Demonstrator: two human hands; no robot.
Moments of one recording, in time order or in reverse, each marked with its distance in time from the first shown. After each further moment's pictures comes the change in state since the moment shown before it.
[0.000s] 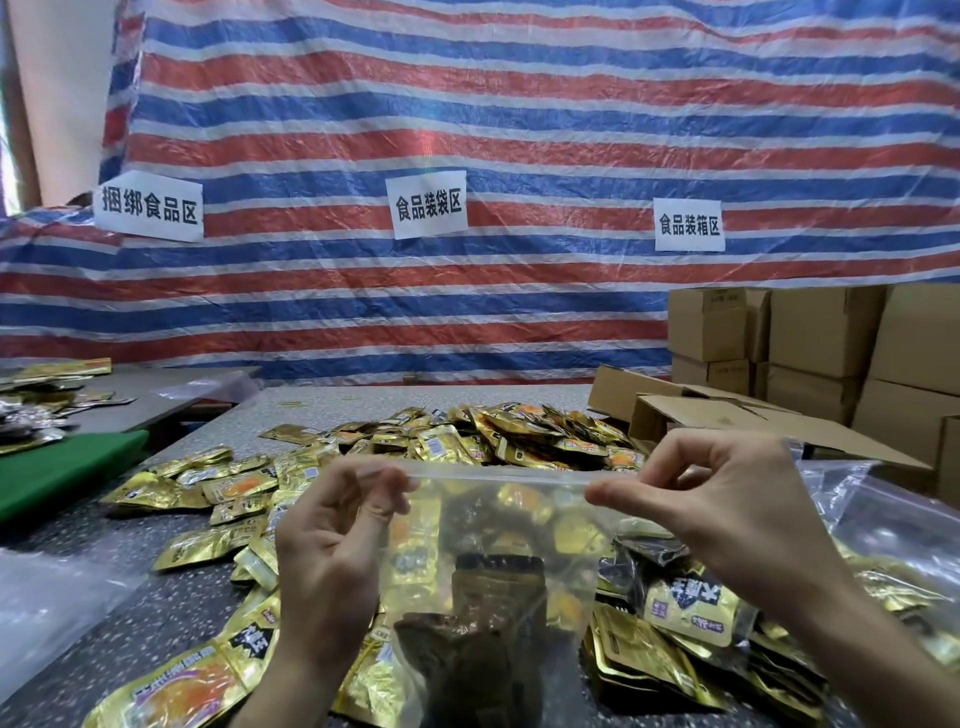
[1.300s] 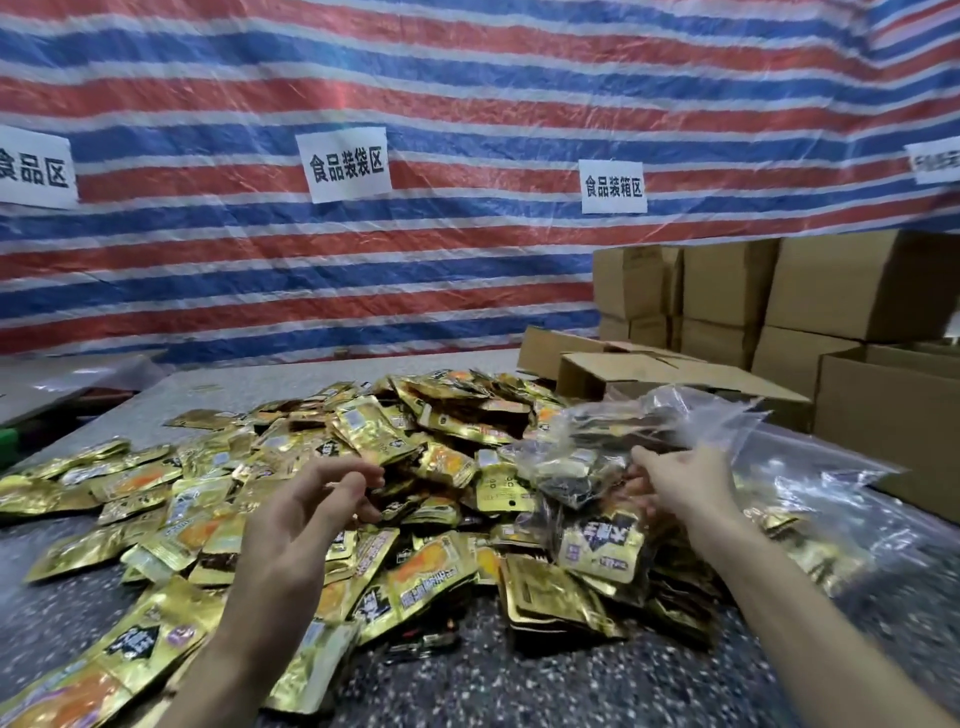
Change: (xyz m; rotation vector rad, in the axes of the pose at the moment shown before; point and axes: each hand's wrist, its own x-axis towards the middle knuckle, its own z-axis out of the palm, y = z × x) left_hand -0.021 -0.011 0.018 -0.005 -0.314 -0.265; right_hand 0.003 0.159 -0.036 0.023 0.390 0.841
